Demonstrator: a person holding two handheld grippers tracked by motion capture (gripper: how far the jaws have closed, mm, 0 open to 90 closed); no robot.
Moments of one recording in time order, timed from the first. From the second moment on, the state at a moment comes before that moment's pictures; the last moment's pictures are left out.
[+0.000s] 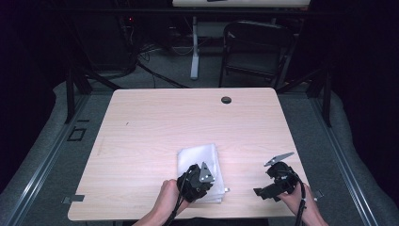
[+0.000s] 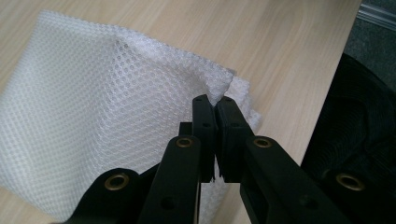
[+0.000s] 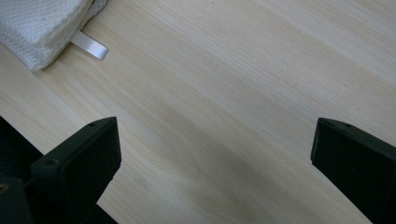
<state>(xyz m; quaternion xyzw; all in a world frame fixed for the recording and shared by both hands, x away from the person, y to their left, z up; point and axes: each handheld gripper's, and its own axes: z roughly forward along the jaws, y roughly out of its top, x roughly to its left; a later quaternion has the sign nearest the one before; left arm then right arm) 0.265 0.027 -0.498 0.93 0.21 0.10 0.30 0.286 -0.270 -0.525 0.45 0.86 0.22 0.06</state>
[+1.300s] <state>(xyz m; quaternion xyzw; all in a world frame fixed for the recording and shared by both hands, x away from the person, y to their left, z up) 0.256 0.087 -0.469 0.87 0.26 0.17 0.38 0.287 -0.268 -0.524 0.45 0.86 0.21 0.07</state>
